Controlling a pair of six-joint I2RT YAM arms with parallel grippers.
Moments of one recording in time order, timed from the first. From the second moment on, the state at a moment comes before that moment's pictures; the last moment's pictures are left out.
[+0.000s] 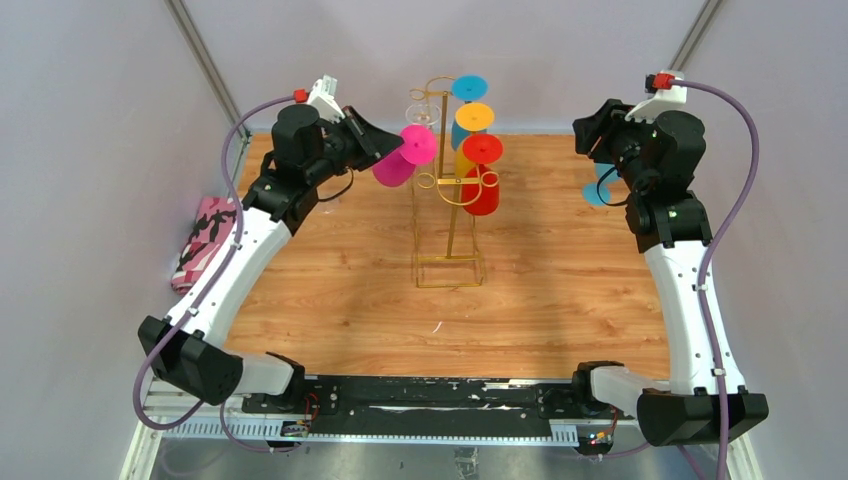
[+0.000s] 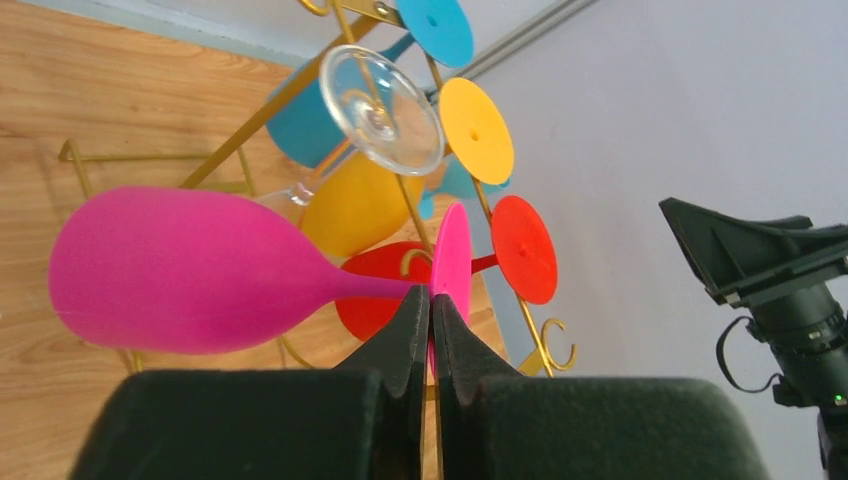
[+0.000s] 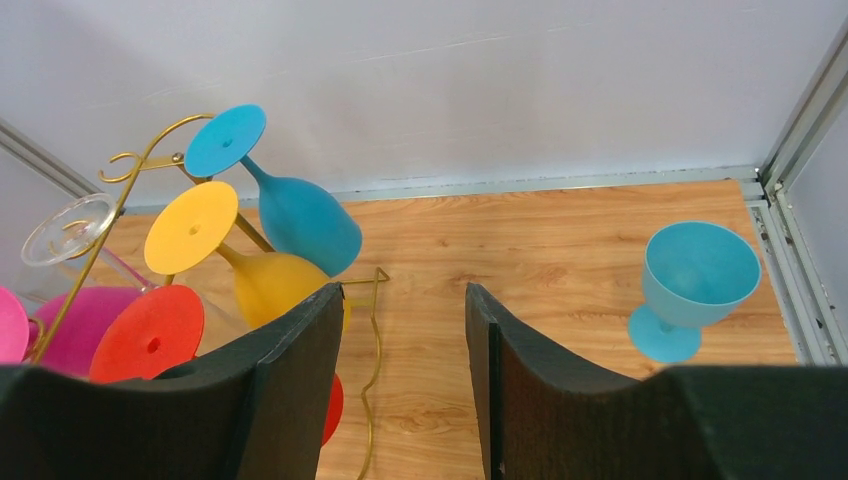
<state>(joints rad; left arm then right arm) -0.39 1.33 1.41 -0.20 0.28 -0.81 0.06 1.13 1.40 -0.32 -0.10 0.23</state>
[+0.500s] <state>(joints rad) -0.31 1.27 1.41 -0.24 0.27 -0.79 0.06 1.13 1.40 -0.32 -0.13 0.25</state>
